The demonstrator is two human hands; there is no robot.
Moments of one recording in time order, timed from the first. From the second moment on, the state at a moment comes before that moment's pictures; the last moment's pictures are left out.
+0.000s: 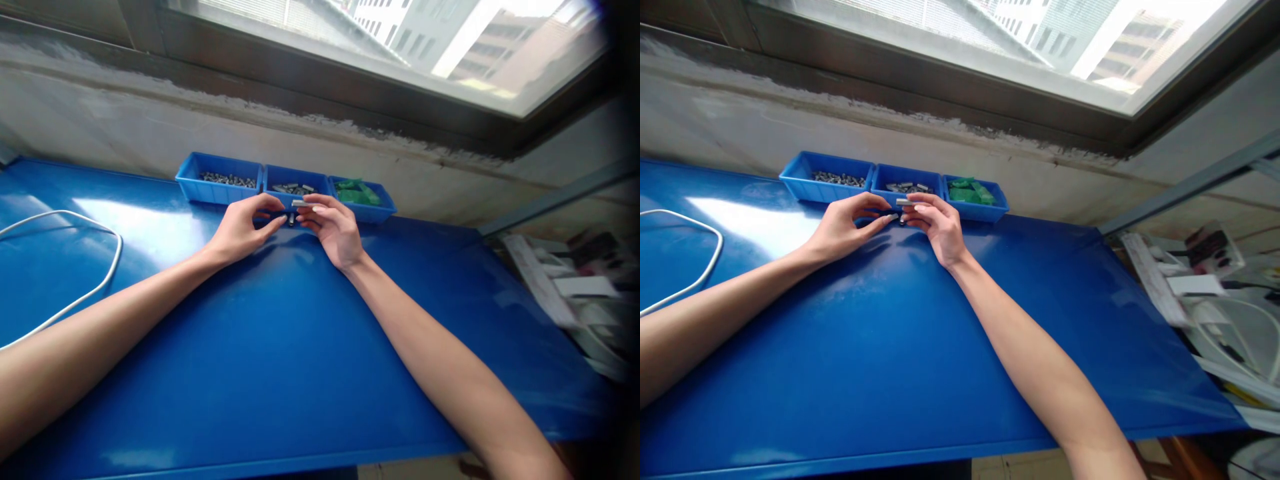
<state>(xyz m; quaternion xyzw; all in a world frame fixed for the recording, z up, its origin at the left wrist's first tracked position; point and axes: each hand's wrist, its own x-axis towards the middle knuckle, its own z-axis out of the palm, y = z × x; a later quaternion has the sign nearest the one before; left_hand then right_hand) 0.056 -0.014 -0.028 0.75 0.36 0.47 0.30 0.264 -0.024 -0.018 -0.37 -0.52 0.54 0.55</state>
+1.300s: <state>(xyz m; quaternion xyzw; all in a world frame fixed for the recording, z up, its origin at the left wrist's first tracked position) 0.053 -0.008 -0.032 0.70 0.41 0.47 0.34 0.256 -0.026 -0.023 -0.39 -0.53 0.52 0.54</state>
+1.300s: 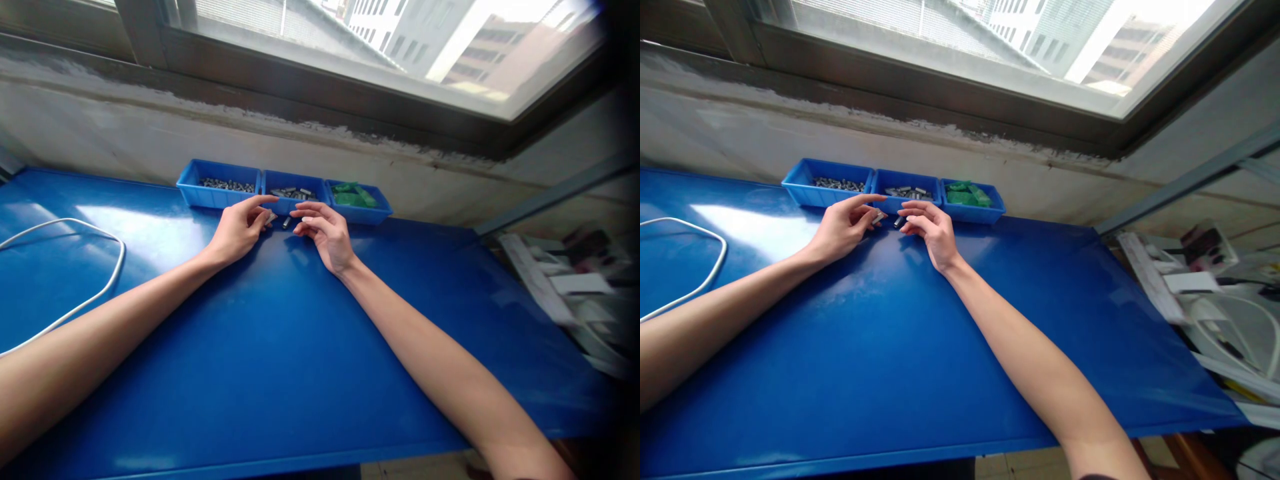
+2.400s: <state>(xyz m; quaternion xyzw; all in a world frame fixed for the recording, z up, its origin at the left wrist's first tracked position) 0.050 -0.018 -0.021 0.65 0.36 0.52 0.43 0.253 -0.031 -0.022 -0.35 -0.65 0.52 0.44</state>
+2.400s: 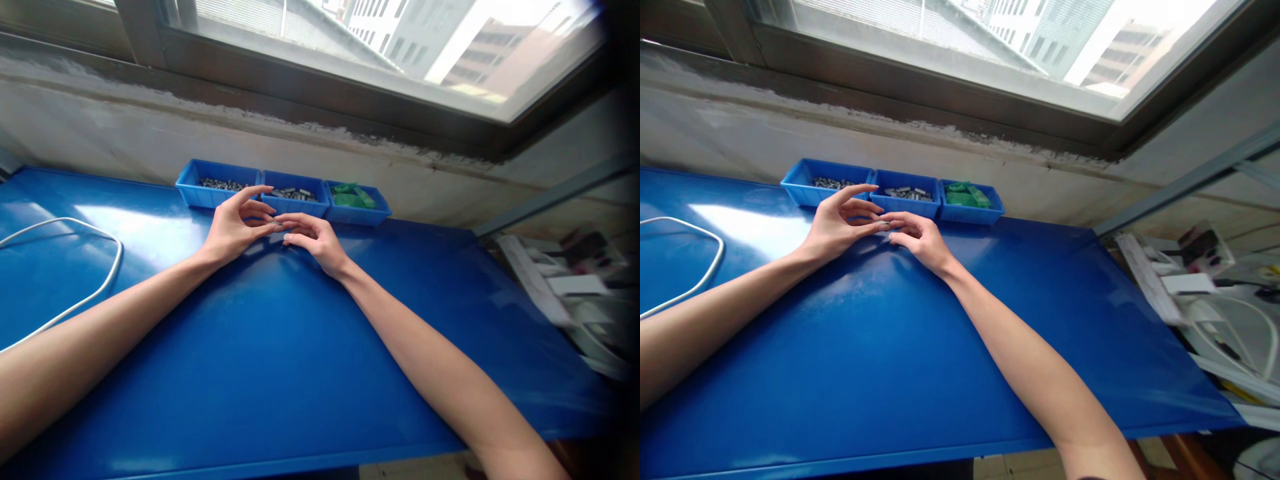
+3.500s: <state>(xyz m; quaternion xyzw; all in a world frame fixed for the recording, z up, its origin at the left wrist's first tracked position) 0.058 -0.018 -0.034 0.90 0.34 0.28 0.06 0.262 -0.023 -0.021 -0.37 -0.55 0.52 0.54</state>
